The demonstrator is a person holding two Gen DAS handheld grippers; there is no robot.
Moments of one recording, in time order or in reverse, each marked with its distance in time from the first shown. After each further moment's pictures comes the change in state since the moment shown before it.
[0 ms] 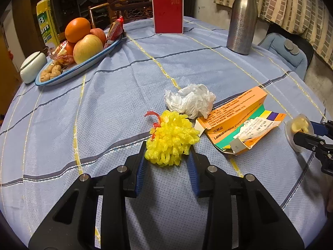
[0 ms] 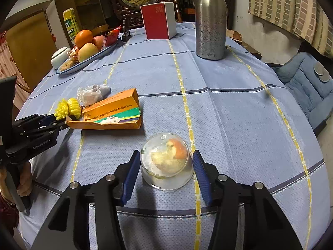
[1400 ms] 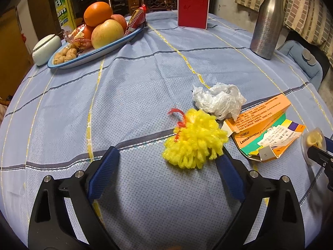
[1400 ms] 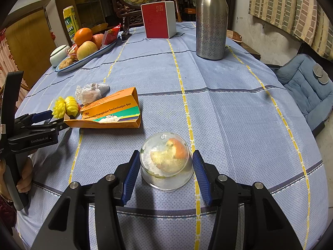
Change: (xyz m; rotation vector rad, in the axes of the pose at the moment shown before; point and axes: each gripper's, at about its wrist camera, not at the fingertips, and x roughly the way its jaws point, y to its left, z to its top) left arm 0.009 0.020 0.000 -0.111 0.047 0.066; right arm 0.001 0.003 0.000 -0.010 0.005 -0.012
